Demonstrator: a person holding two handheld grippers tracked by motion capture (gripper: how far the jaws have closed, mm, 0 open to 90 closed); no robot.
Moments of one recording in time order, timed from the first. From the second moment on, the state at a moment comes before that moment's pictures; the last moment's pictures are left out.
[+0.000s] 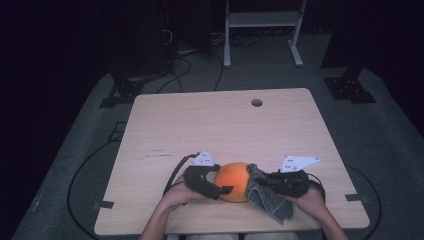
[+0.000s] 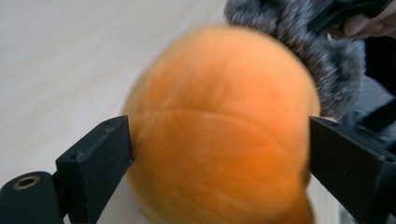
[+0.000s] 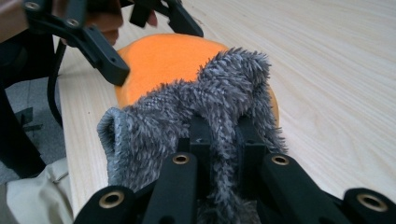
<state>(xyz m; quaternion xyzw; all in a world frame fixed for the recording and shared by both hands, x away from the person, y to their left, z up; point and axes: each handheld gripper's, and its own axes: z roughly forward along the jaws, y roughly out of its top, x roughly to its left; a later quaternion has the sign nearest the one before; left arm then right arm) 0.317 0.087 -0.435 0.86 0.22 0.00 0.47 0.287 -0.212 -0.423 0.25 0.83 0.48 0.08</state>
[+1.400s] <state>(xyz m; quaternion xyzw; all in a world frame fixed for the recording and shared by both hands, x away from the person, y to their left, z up) 0.323 0.094 -0.439 0.84 0.25 0.06 0.49 0.296 -0.213 -0.436 0.29 0.82 0.48 0.11</state>
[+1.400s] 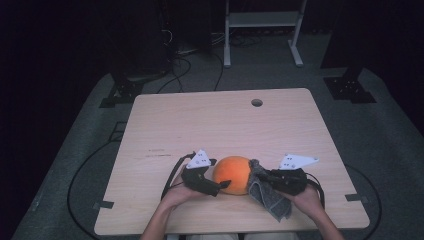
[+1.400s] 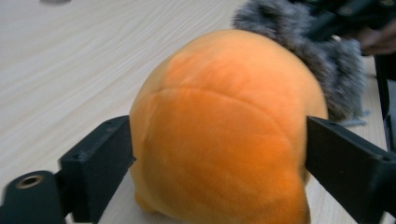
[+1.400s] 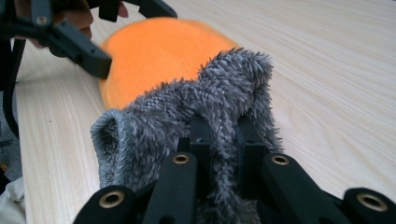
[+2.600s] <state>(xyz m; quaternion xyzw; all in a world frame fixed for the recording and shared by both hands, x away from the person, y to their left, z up) 0.306 0.082 -0.437 0.86 0.16 0.10 0.47 0.287 -0.205 -0.413 0.25 0.83 0.48 0.12</state>
